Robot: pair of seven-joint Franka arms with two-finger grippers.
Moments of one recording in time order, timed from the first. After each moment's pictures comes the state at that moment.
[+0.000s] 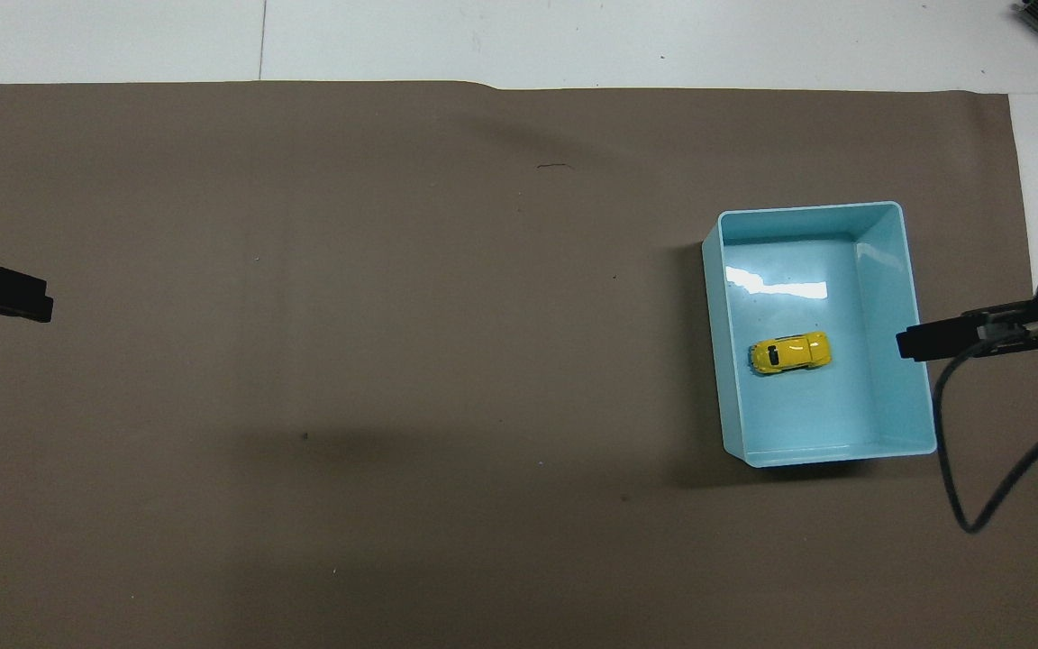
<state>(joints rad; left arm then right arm) 0.07 -0.02 -0.10 -1.58 0.03 1.54 0.05 0.00 -0.11 0.02 -1.69 0.07 1.59 -0.12</state>
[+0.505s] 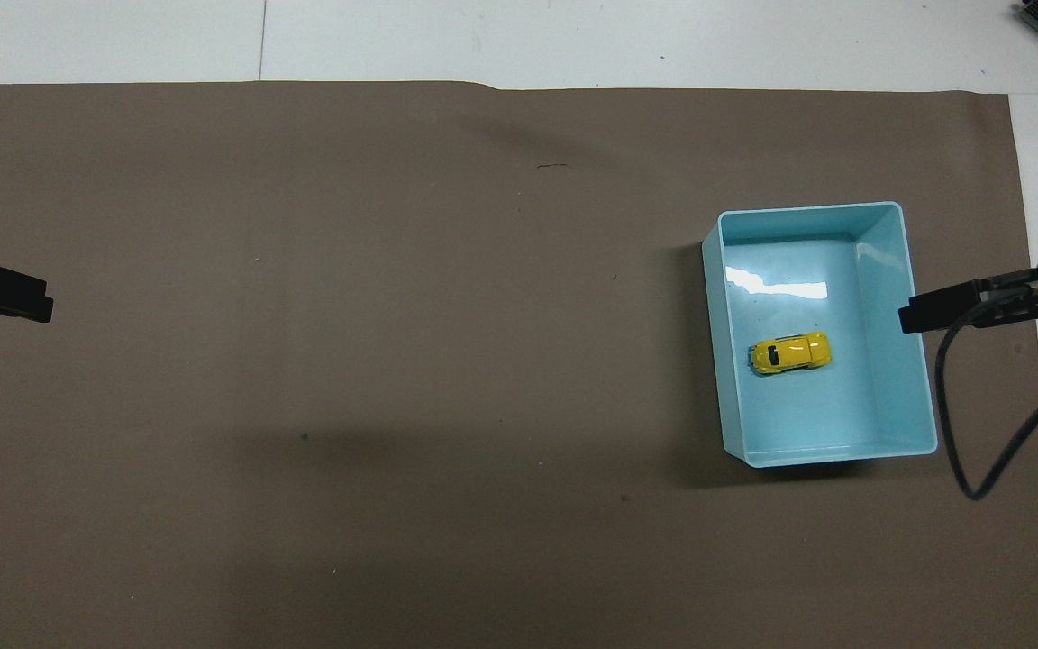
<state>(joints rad) 0.07 -0.02 -0.10 -1.58 0.03 1.54 0.05 0.04 -0.04 0.00 -1.57 0.06 1.53 -0.07</state>
